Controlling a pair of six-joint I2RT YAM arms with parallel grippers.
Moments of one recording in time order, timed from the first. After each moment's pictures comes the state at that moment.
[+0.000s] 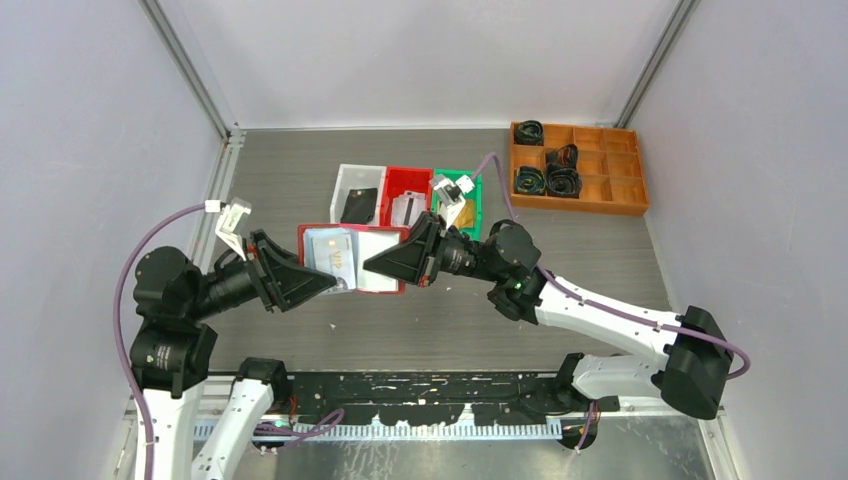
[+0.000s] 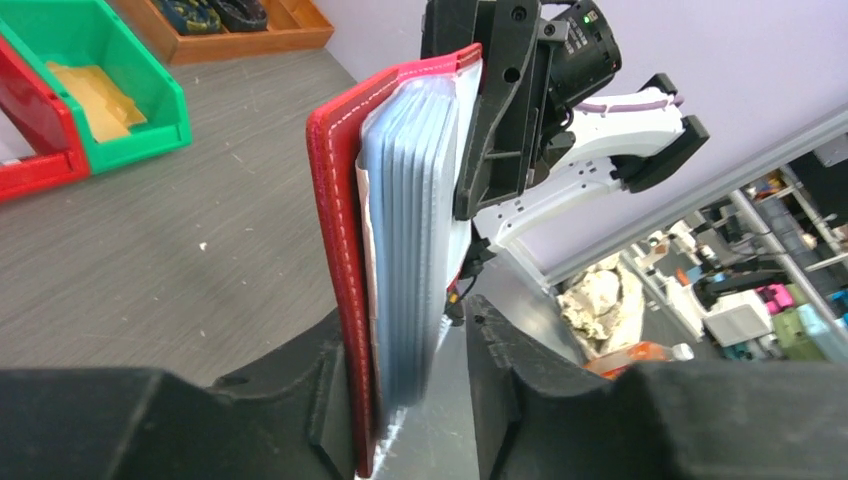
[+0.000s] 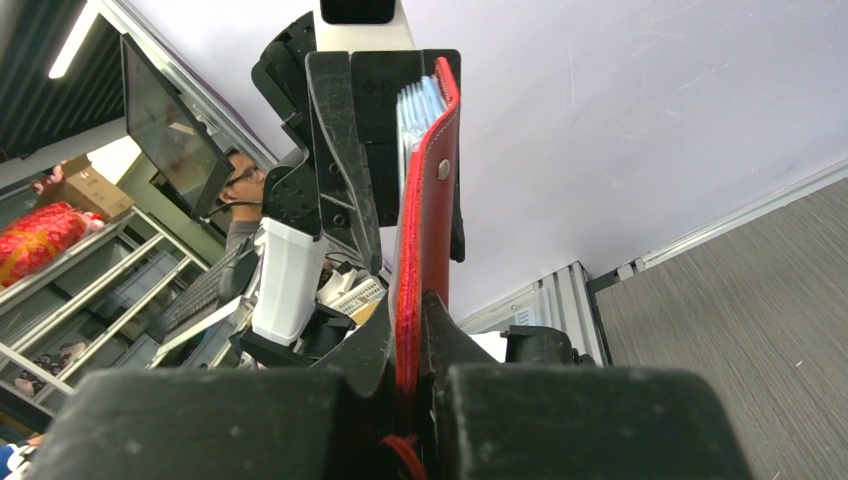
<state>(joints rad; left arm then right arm) -0.11 0.53 1.05 -0.56 0.99 -0.63 0.98 1.19 0.83 0.76 -0.48 0.92</state>
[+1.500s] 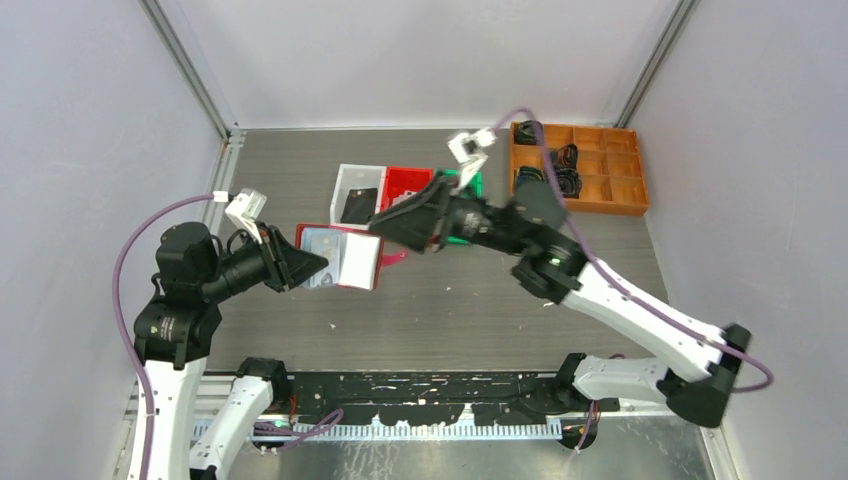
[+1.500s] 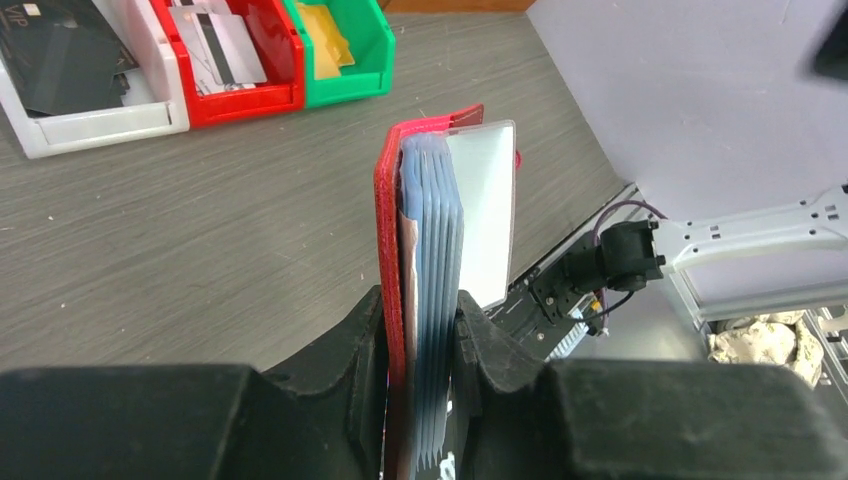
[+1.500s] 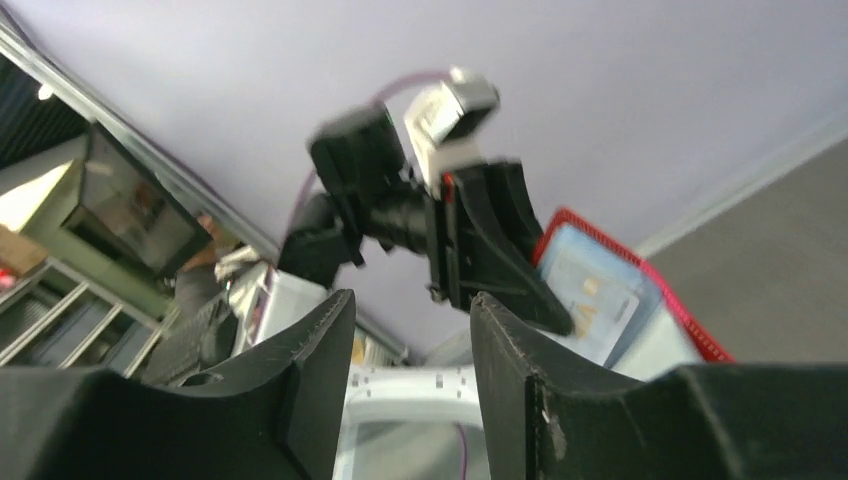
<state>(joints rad) -0.11 0.65 1.09 -0.82 0.68 -0.34 0.92 1.10 1.19 0.22 -0.37 0.83</state>
